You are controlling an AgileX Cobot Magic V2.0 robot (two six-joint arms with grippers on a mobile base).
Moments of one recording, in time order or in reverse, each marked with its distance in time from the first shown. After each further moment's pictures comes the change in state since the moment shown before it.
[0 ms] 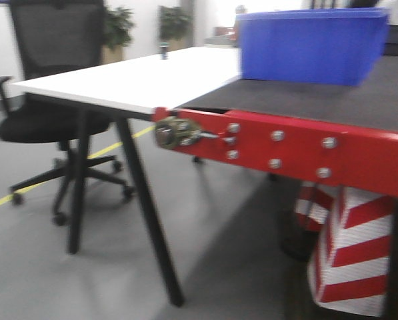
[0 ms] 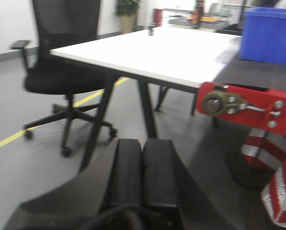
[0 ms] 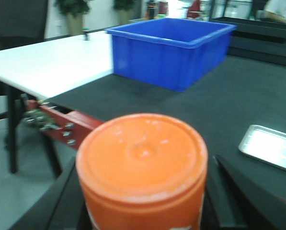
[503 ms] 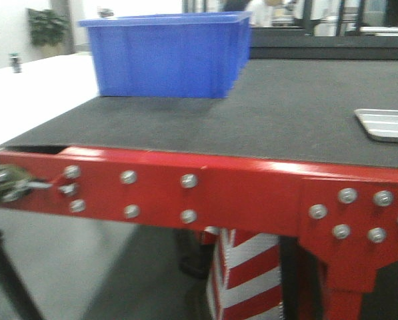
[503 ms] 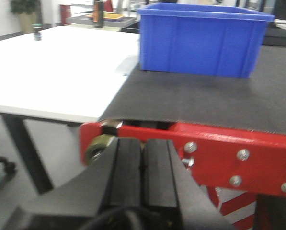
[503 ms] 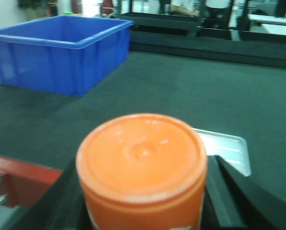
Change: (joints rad) left arm 0.002 0.000 0.000 0.000 0.000 0.000; right arm 0.000 0.000 0.000 0.000 0.000 0.000
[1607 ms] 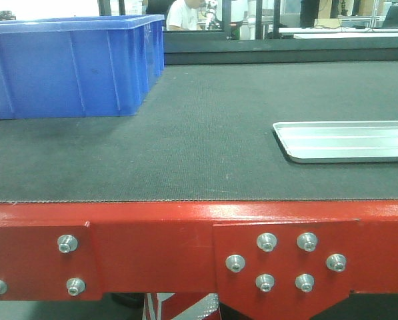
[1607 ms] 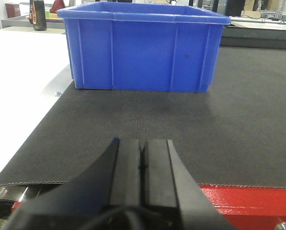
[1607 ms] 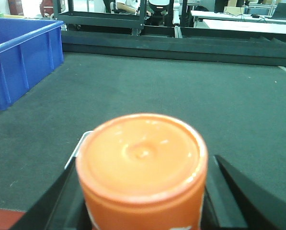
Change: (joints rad) left arm 0.027 0.000 0.000 0.000 0.000 0.000; right arm 0.000 0.000 0.000 0.000 0.000 0.000
